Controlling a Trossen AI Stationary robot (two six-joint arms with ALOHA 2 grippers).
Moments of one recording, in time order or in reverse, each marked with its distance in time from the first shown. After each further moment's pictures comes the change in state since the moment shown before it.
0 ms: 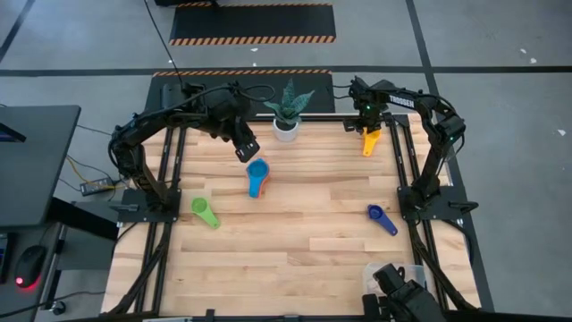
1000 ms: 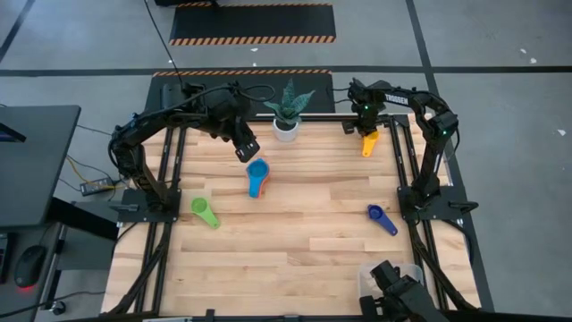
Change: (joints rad) left arm 0.000 0.000 0.000 0.001 0.000 0.002; right arm -0.016 0.087 0.025 -0.015 -0.062 -0.089
